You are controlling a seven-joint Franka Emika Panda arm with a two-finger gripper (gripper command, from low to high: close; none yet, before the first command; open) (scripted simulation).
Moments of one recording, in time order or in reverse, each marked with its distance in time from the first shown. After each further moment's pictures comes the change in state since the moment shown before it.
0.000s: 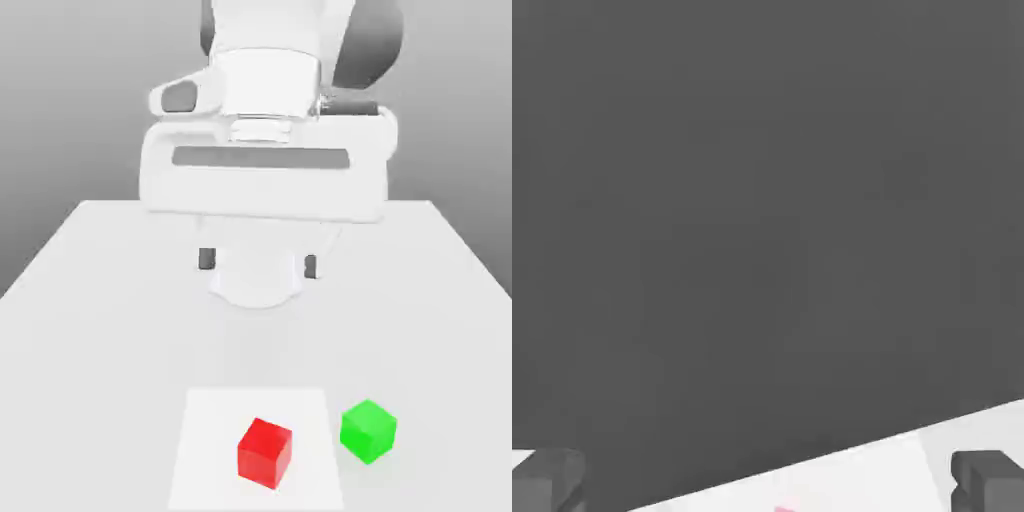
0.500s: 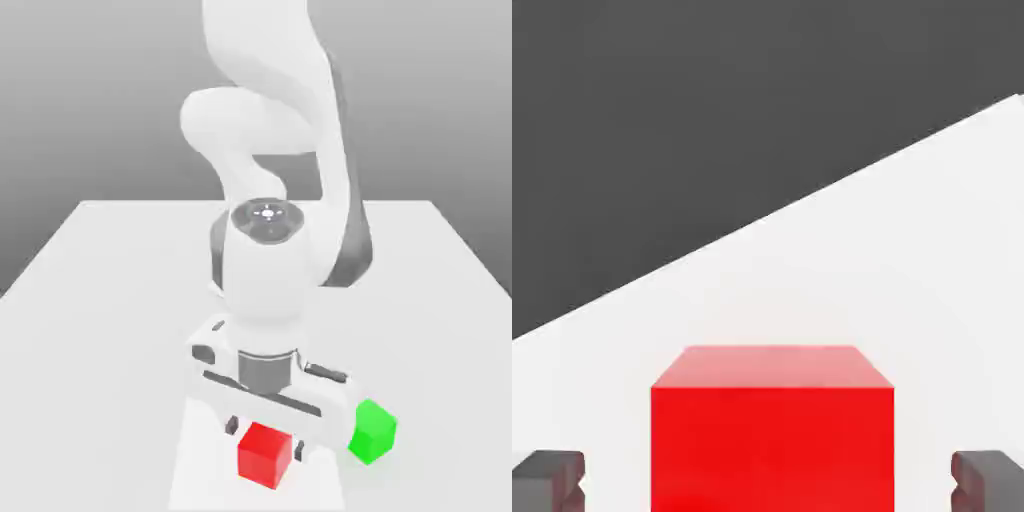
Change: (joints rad) arm 0.039 0.490 -0.041 -0.062 -0.050 0.300 0.184
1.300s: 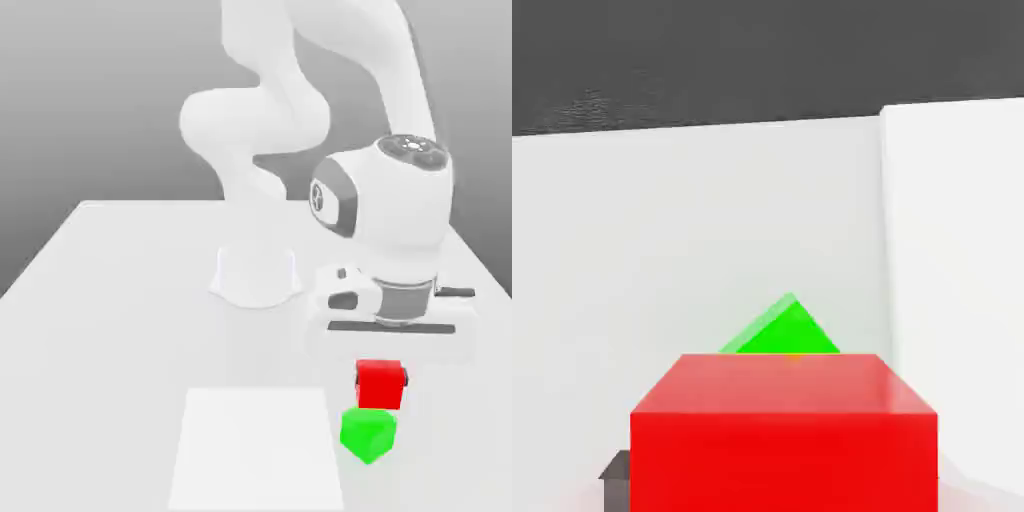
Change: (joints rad) arm 0.230 -0.161 0.101 -0.095 -0.007 -0.067 -0.048
